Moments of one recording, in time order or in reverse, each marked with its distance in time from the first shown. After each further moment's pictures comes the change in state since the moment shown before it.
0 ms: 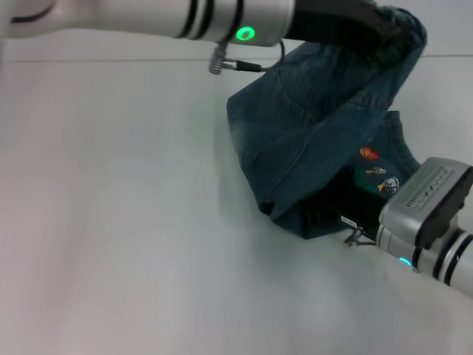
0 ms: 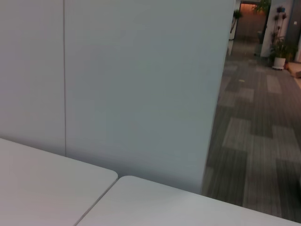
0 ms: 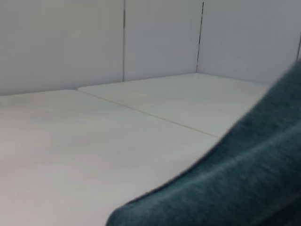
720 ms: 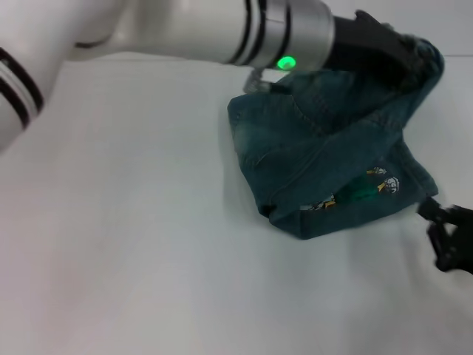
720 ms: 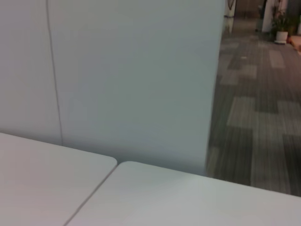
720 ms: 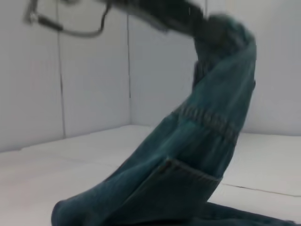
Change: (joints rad) left arm -0.047 -0.002 0.167 -0.093 -0.036 -0.164 0.027; right arm -0.445 -0.025 0.001 -0.291 0.003 -0.418 0.150
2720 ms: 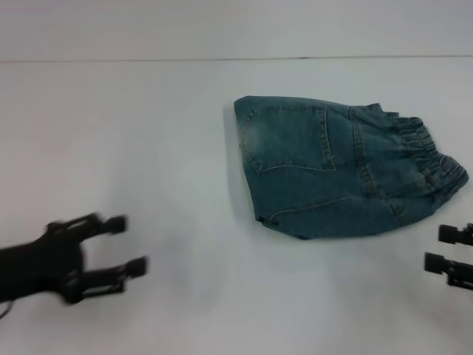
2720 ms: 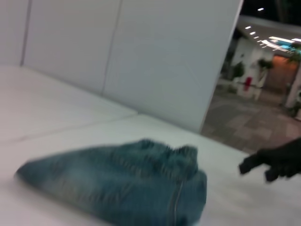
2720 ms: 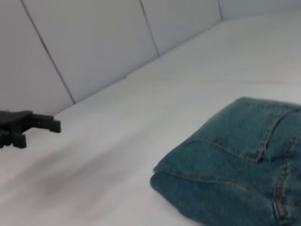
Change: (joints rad) left arm 0.676 0.044 -0.898 -0.111 0.150 0.901 0.709; right arm -0.023 -0.021 0.035 -0.678 -0.570 -0.264 0.936
